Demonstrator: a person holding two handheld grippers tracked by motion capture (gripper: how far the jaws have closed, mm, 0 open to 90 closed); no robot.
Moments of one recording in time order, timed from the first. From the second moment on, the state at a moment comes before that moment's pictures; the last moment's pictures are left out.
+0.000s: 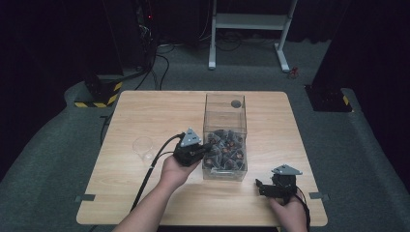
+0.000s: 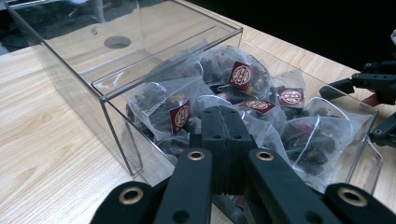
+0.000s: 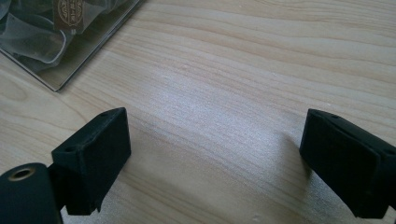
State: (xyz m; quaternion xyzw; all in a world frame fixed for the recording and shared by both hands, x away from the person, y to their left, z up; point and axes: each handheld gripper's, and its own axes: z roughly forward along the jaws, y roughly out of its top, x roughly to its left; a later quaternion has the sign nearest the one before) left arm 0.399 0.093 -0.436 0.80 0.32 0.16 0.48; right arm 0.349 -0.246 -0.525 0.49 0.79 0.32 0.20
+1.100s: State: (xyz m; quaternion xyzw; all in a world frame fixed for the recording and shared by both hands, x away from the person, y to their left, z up) left arm 0.388 0.110 -0.419 0.77 0.32 0.16 0.53; right arm 0.349 -0.247 -0.525 0.49 0.79 0.32 0.20
